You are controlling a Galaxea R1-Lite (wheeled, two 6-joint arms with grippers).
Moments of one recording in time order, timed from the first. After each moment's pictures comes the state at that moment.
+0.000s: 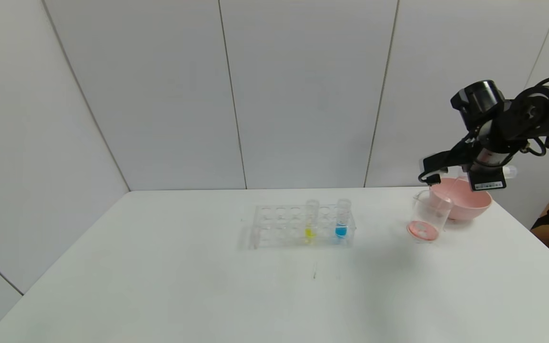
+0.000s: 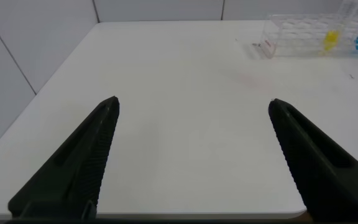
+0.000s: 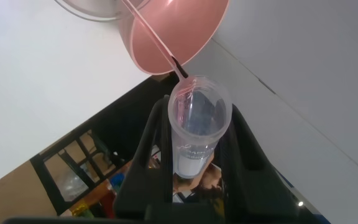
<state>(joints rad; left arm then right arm) 0.00 0.00 0.00 0.02 0.00 -0.02 0.11 2.14 -2.00 0.73 -0.54 -1.44</state>
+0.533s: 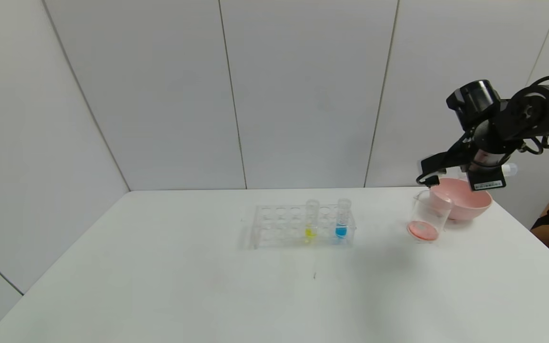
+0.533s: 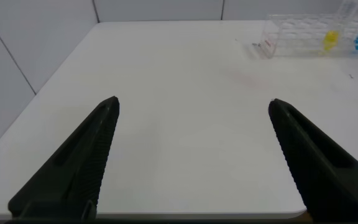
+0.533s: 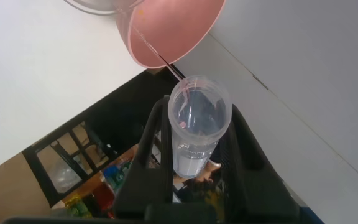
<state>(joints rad) 0.00 0.00 0.00 0.02 0.00 -0.02 0.13 2.14 -2.00 0.73 -0.58 -1.46</state>
